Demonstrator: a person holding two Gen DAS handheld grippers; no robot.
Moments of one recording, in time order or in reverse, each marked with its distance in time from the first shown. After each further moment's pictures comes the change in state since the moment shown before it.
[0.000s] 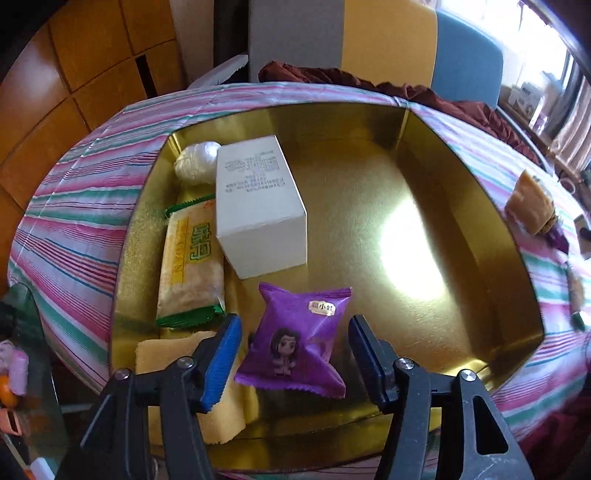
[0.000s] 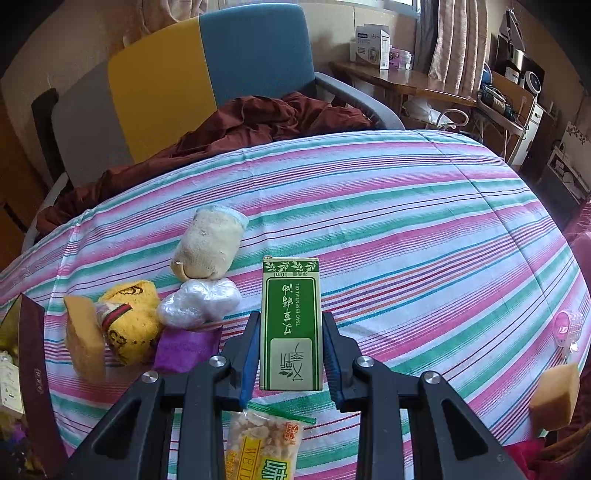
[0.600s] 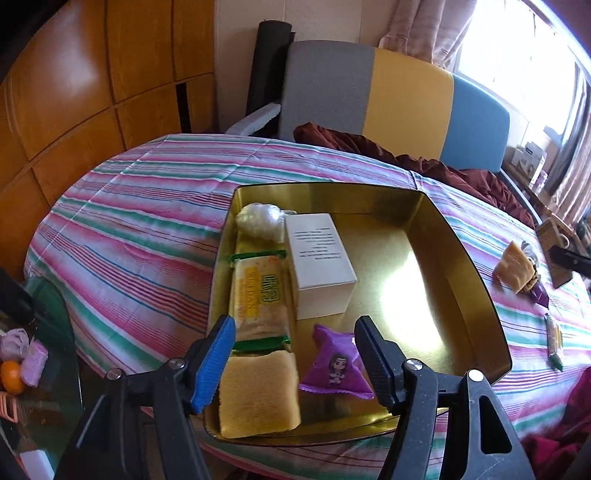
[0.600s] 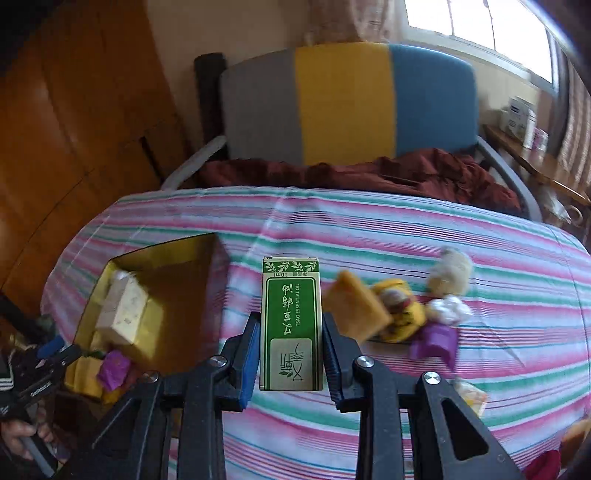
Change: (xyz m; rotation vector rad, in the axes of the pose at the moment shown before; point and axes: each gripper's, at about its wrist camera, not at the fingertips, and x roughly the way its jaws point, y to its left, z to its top) left arm -0.056 0.052 -0.001 -0.119 -0.191 -0.001; right arm -0.100 0.219 -0.068 -0.464 -0.026 0.421
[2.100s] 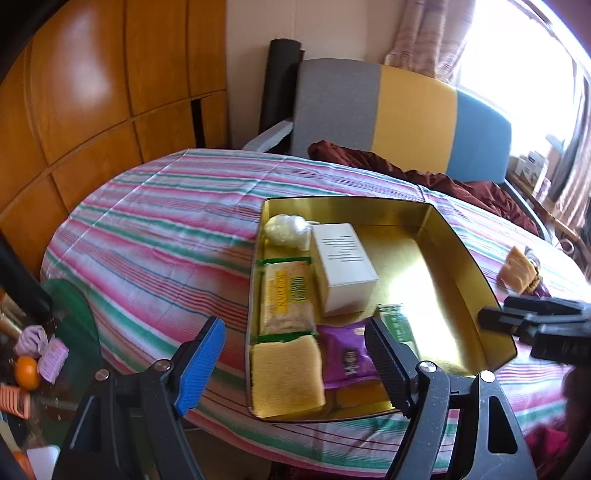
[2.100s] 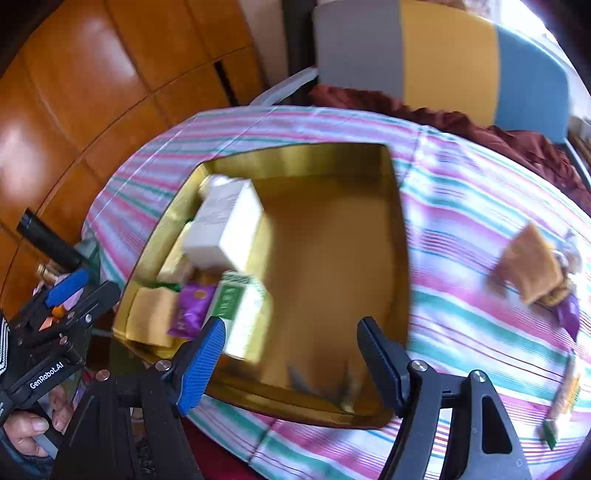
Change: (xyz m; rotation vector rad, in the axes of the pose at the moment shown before) left arm -0.029 0.012 -0.017 0.017 -0.075 0.036; right arm 0.051 0.094 -0.037 -0.056 0.163 0.117
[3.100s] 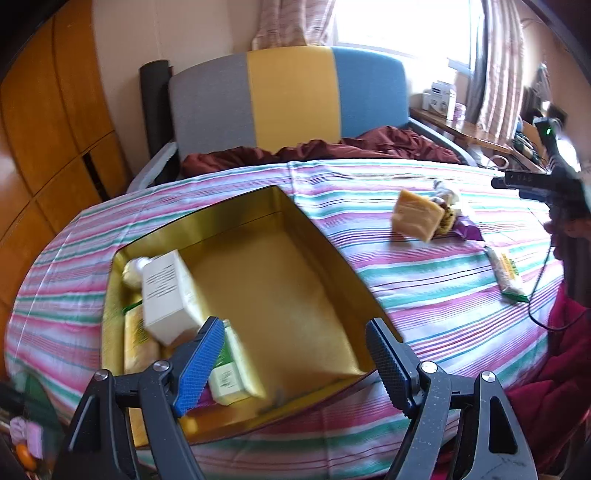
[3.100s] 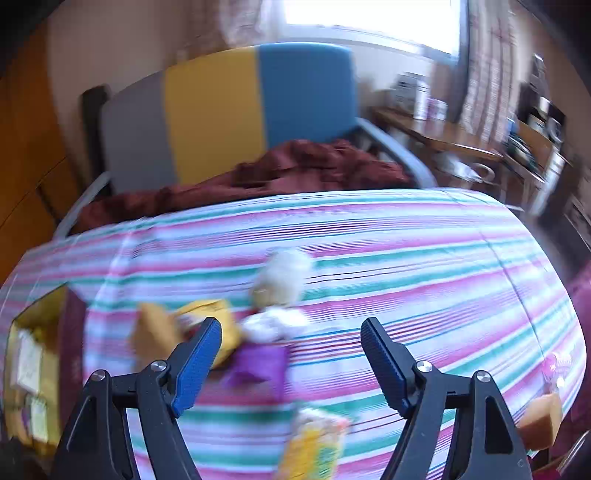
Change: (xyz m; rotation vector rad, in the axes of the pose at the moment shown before) left arm 0.002 -0.156 0.004 0.347 0.029 -0.203; right arm -0.106 -0.299 -0.022 0.473 -0.259 -0.525
